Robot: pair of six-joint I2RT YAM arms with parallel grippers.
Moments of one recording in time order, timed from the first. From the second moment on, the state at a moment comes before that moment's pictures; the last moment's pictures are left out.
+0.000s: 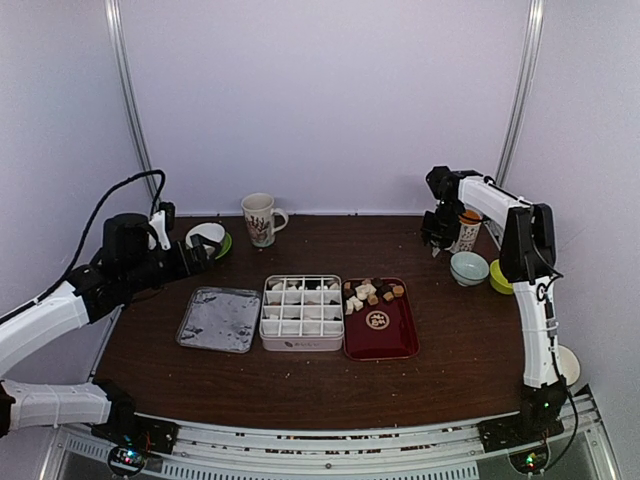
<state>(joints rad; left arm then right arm) -0.46 0.96 0.71 -0.15 0.02 -0.54 0.19 2.40 2.22 -1.08 0.05 0.61</state>
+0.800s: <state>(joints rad) -0.46 0.94 0.69 -0.13 0.02 -0.54 0.25 2.47 2.32 -1.18 0.19 0.55</state>
